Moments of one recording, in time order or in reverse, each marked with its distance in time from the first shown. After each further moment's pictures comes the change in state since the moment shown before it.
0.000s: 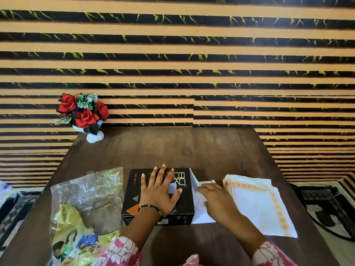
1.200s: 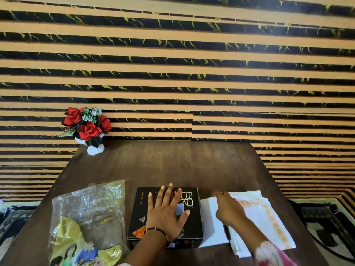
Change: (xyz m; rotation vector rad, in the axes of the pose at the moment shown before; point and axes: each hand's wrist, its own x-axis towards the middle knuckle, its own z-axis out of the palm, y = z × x) left_hand -0.023 0.021 0.000 -0.031 -0.036 0.043; right_hand 0.001 0.011 -0.025 0.123 -0.103 0.402
